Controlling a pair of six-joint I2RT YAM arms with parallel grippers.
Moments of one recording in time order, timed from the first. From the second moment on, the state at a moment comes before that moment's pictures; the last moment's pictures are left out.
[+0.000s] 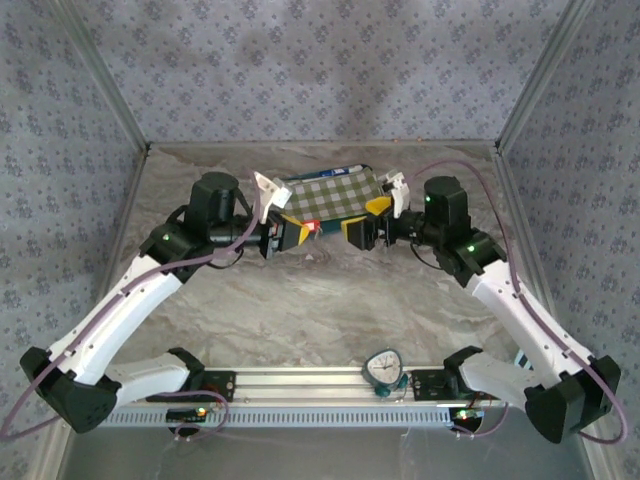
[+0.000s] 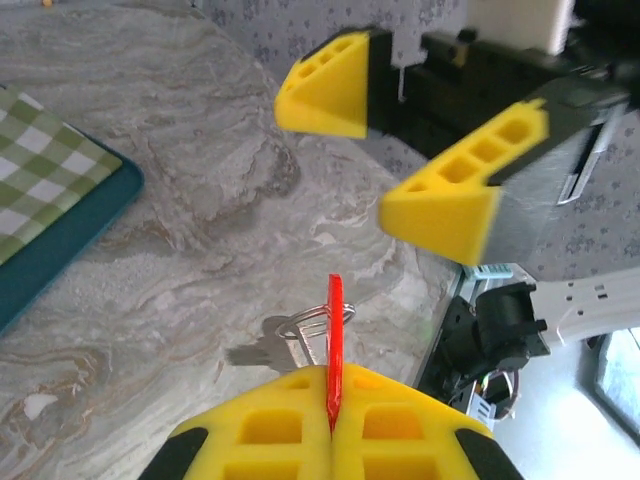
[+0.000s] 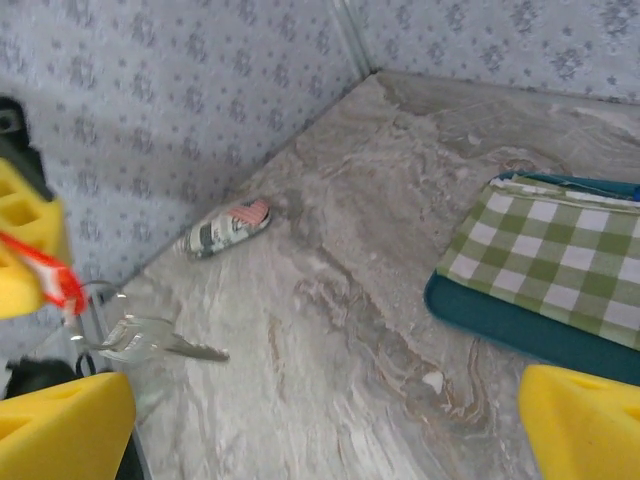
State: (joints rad) left arm -0.64 1.13 1.23 -0.58 0.58 -0.25; right arm 0.44 1.07 1.00 -0.28 -0.57 0.22
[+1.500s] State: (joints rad) left arm -0.63 1.18 1.36 -0.46 0.63 -0.52; right arm 0.53 1.19 0.88 0.54 -0.88 0.52
